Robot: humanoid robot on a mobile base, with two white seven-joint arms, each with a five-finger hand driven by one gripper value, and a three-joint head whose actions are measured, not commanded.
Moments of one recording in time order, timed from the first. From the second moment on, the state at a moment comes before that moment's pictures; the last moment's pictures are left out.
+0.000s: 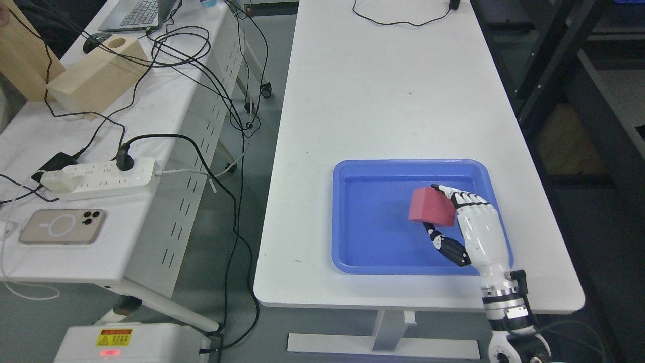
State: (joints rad) left arm 0.00 0.00 -0.08 0.00 0.13 0.01 0.18; right arm 0.16 -0.17 0.21 -1.62 0.97 -0.25 -0.44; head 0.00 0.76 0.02
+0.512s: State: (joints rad) left arm 0.00 0.00 -0.08 0.00 0.13 0.01 0.18; right arm 0.18 -0.17 0.19 -1.61 0.80 -0.25 -0.44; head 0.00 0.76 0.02
